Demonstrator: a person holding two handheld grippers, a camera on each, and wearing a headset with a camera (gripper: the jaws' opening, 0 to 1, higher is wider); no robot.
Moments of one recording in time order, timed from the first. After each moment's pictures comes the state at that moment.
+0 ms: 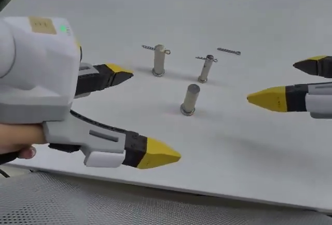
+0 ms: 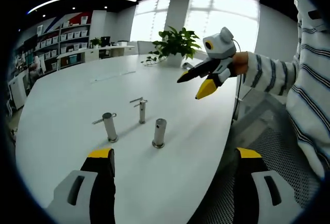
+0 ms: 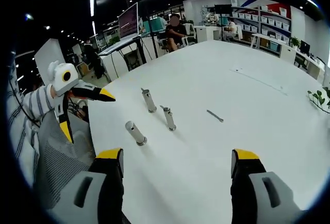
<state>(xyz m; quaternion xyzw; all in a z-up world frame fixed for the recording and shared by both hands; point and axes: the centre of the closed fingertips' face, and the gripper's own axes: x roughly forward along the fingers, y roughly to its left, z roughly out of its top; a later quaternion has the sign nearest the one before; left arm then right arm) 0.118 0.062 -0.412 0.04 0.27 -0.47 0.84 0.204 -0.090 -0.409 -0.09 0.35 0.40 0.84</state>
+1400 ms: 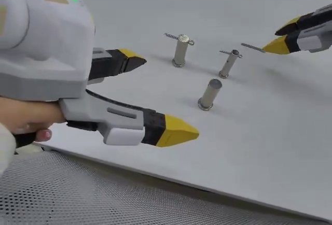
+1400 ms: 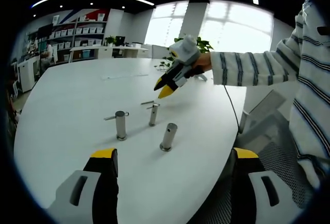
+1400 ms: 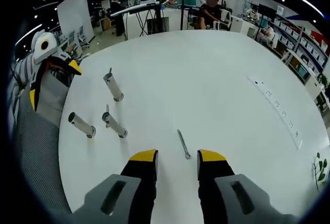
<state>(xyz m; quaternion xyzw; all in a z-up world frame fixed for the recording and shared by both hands) 0.127 0.077 -0.406 -0.02 0.27 -0.43 0.86 0.328 -0.071 -0.465 -0.26 0.37 0.48 0.75</state>
